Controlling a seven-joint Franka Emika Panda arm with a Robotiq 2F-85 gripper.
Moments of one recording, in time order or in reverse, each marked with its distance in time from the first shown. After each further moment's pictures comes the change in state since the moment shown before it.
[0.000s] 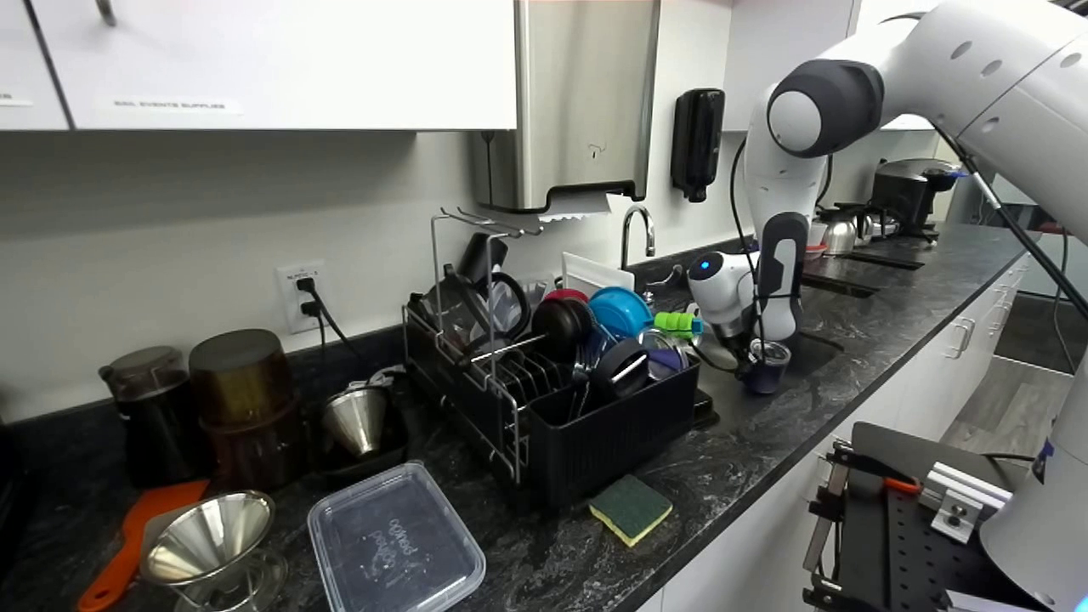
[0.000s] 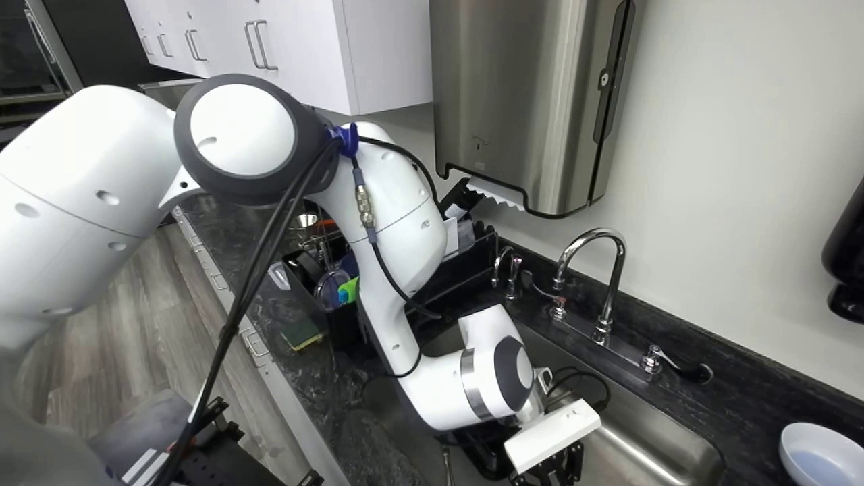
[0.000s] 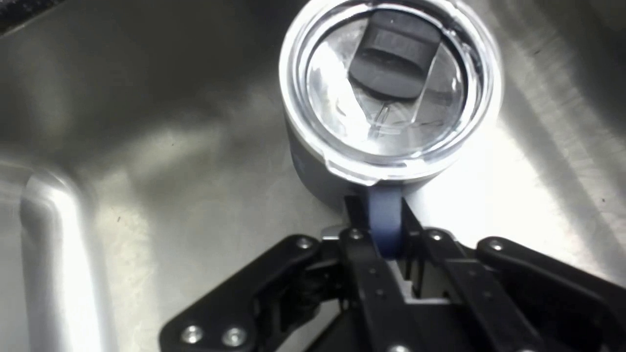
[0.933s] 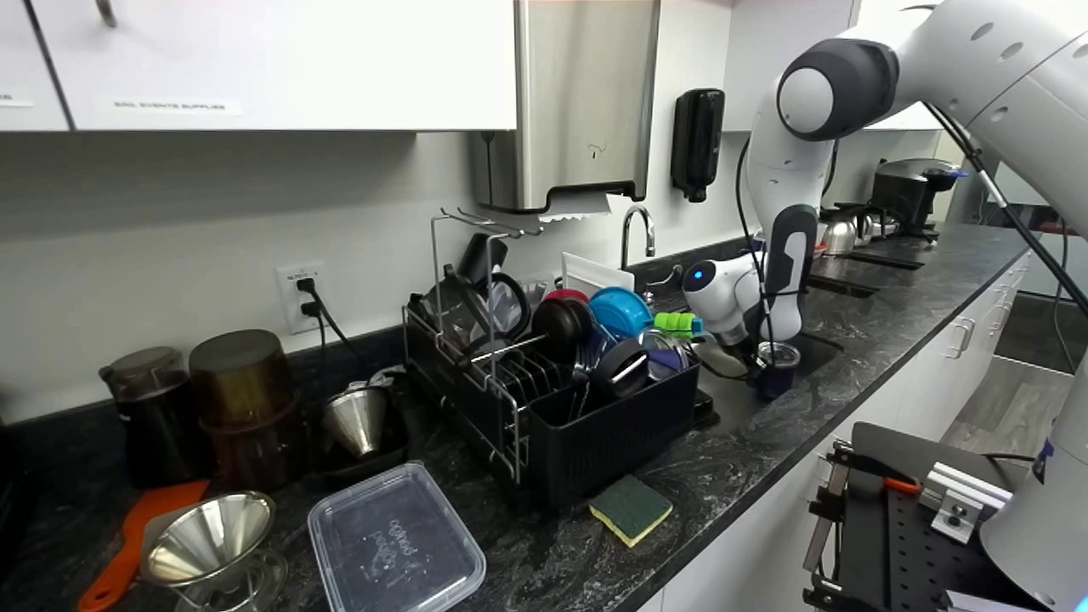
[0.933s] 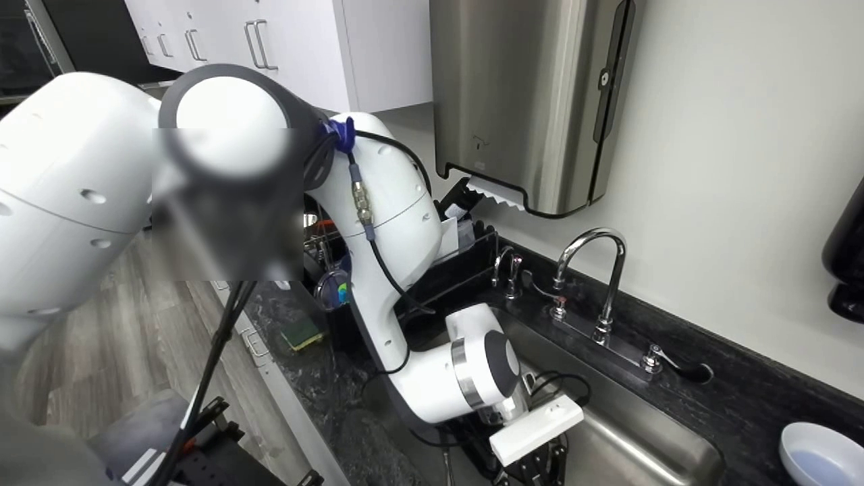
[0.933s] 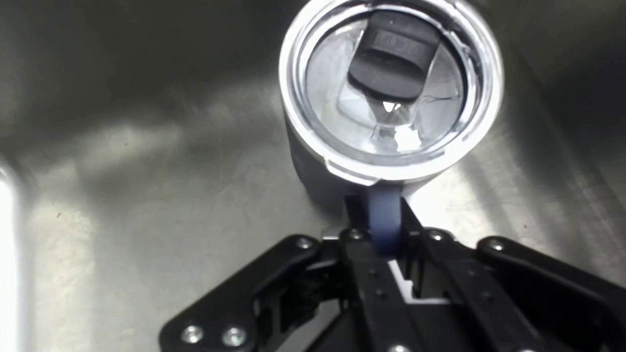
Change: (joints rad) arm -0.050 -0.057 0.100 -0.038 -0.157 -0.167 0.035
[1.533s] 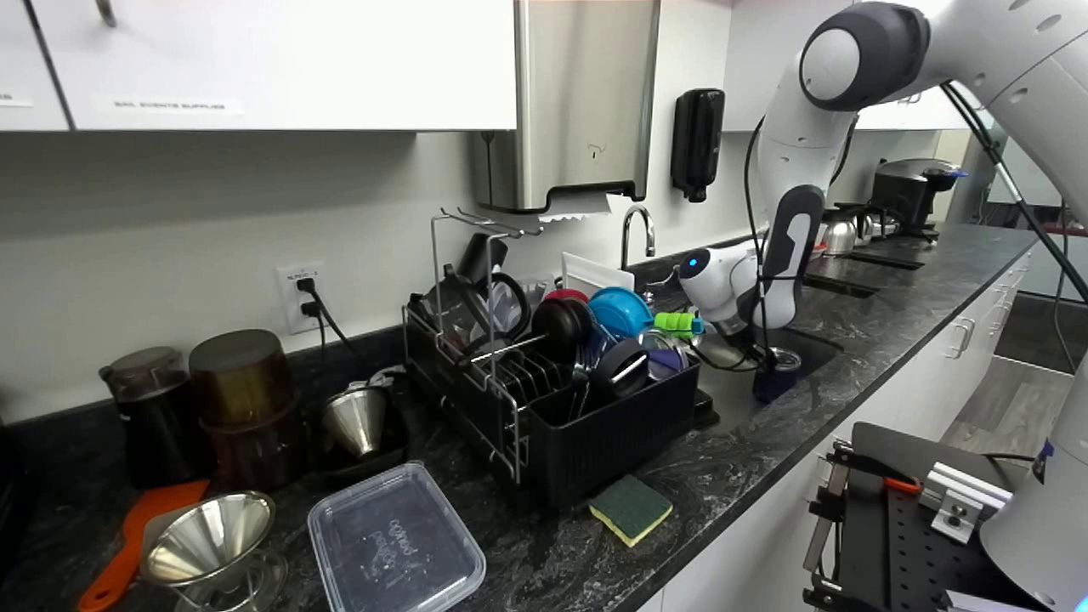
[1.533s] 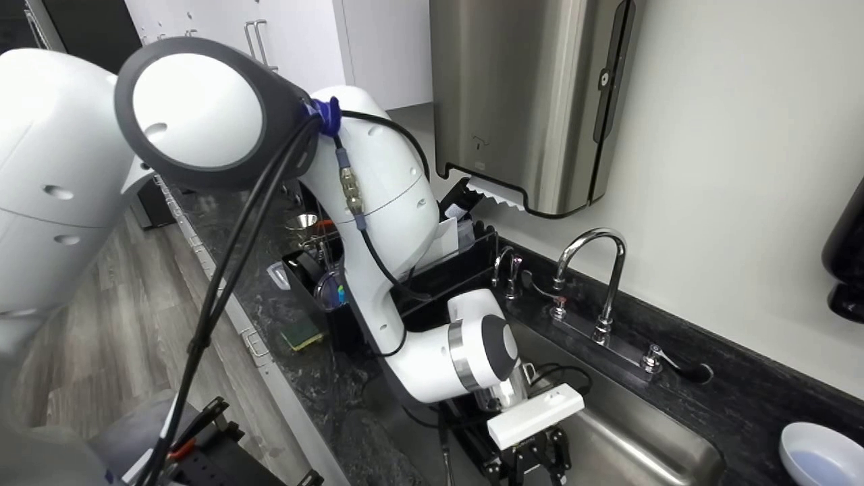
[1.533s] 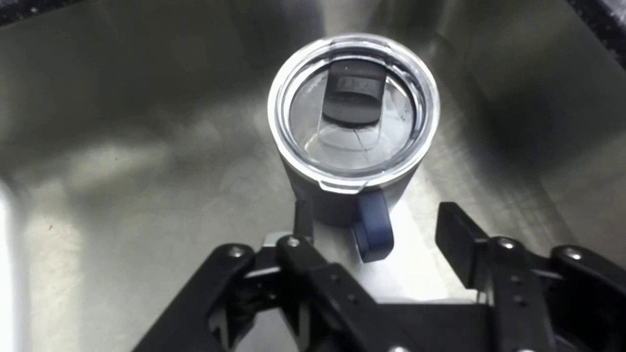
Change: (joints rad) arm -0.081 -0.094 0.106 -0.031 0.006 -0.134 -0.062
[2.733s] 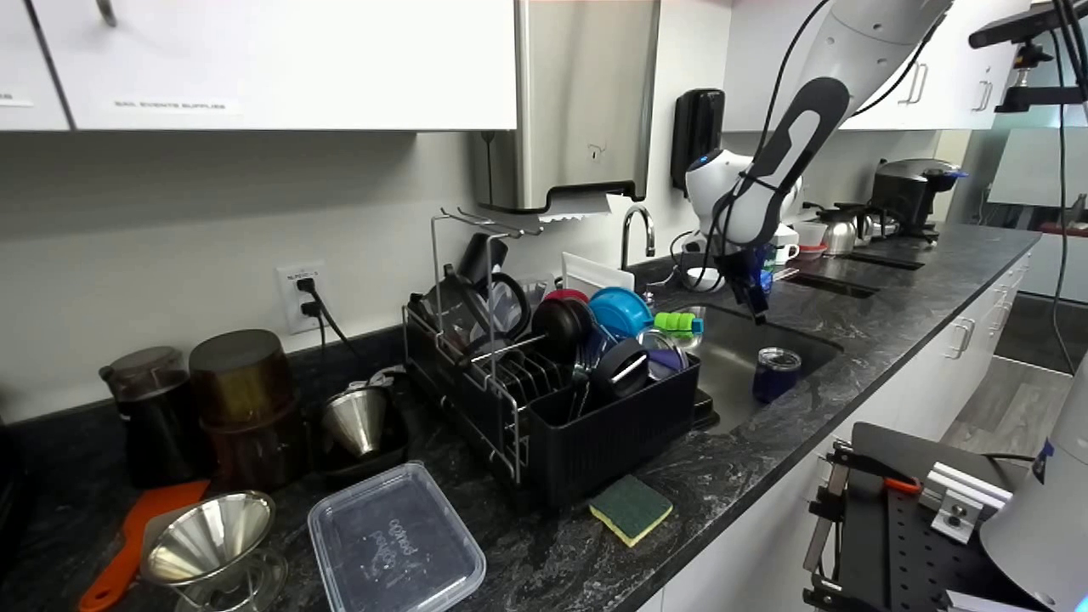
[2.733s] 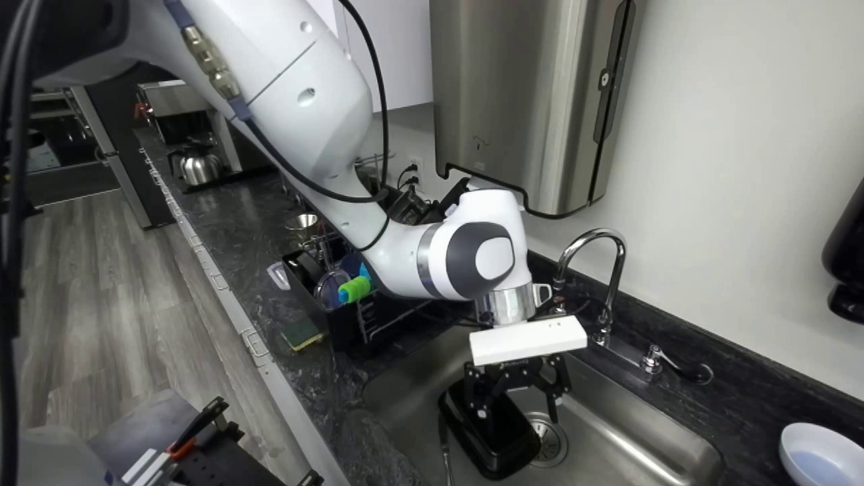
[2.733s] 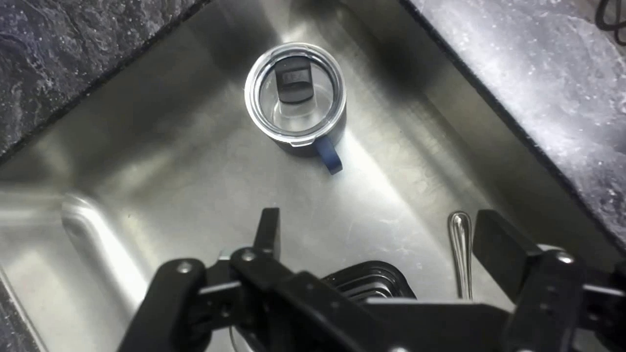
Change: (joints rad) arm -0.034 -0.405 0.084 -0.151 0.475 -0.146 -0.213
